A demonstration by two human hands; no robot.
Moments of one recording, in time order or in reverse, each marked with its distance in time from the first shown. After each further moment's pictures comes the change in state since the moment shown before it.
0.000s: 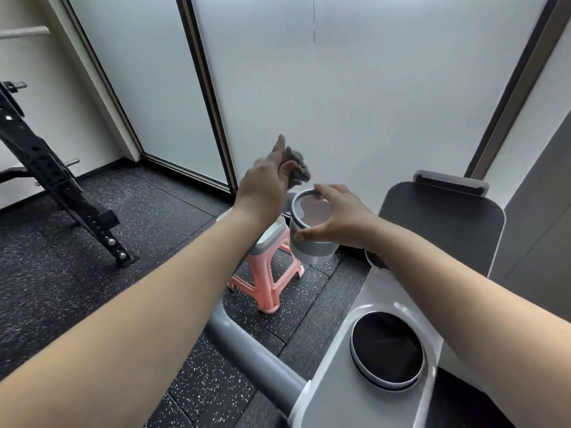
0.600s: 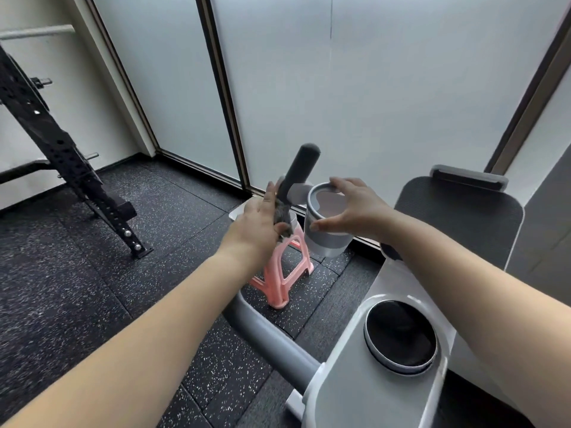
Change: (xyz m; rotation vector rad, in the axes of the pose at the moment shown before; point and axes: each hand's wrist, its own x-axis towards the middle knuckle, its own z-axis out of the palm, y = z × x) left_hand -0.077 -0.041 -0.016 0.309 -0.266 -0.118; right_hand -0.004 -0.003 -0.002 -0.011 0.007 -0.021
